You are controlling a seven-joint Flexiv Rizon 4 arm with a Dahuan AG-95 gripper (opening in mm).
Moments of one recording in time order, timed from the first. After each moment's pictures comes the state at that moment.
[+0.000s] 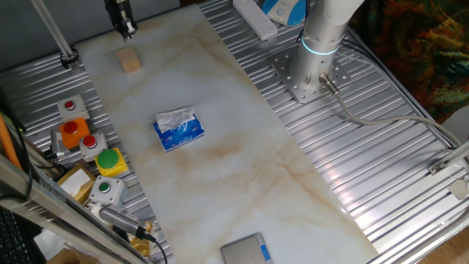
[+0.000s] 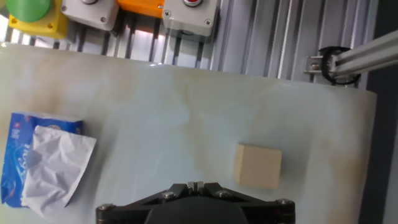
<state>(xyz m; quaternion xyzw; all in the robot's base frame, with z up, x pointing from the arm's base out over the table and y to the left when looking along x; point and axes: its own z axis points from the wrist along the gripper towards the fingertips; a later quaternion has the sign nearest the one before) 0.563 -0.220 0.222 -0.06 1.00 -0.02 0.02</state>
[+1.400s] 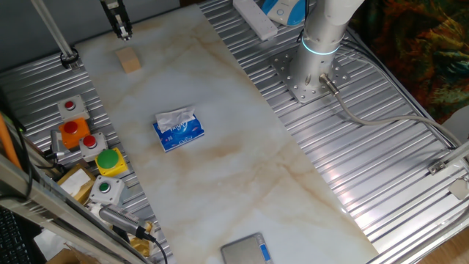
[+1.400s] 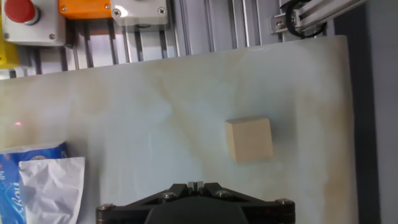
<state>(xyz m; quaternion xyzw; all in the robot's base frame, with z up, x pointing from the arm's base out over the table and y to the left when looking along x) 0.562 -0.220 0.222 0.05 1.00 -0.04 -0.02</state>
